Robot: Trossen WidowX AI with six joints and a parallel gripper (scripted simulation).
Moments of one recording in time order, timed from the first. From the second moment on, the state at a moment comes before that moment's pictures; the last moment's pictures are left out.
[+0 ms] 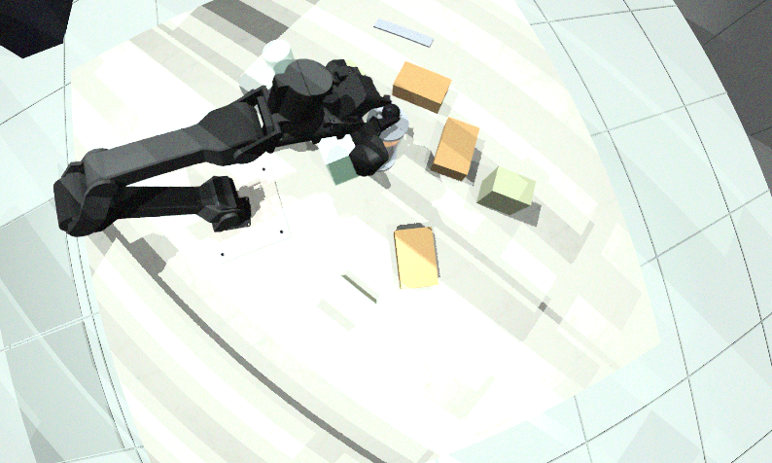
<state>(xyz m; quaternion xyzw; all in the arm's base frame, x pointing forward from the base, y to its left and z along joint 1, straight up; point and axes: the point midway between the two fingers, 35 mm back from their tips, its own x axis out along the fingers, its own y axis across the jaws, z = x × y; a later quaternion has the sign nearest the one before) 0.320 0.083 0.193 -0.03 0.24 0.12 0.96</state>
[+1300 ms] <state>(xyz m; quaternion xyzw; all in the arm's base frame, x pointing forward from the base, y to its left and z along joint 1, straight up) 0.316 0.080 0.200 -0.03 0.26 0.12 0.96</state>
